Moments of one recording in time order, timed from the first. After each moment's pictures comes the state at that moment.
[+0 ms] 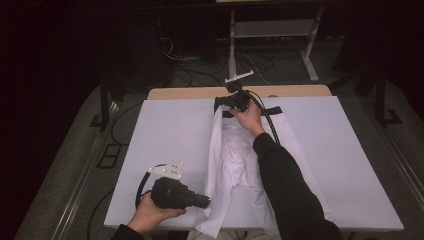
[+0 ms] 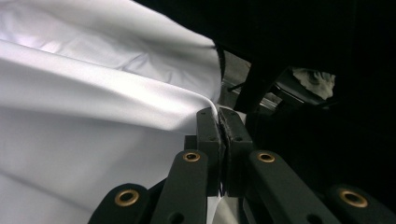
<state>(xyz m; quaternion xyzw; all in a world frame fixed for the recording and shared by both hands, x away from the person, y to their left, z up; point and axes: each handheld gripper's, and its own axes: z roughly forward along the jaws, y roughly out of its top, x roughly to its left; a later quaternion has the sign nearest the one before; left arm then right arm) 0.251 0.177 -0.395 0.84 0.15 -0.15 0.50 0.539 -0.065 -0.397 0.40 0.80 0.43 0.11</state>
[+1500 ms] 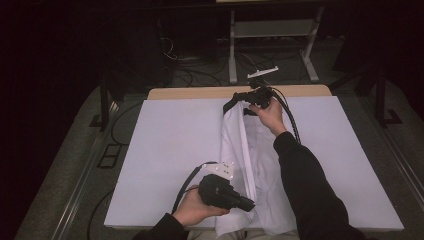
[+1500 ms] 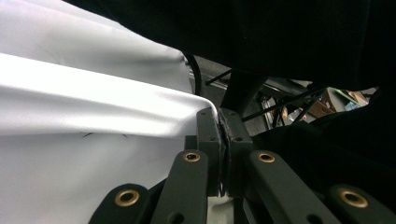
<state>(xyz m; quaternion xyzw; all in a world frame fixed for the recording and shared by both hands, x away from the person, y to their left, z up) 0.259 0.066 -0.397 0.85 0.08 -0.19 0.48 0.531 -0.129 -0.381 0.41 0.79 0.44 0.12</state>
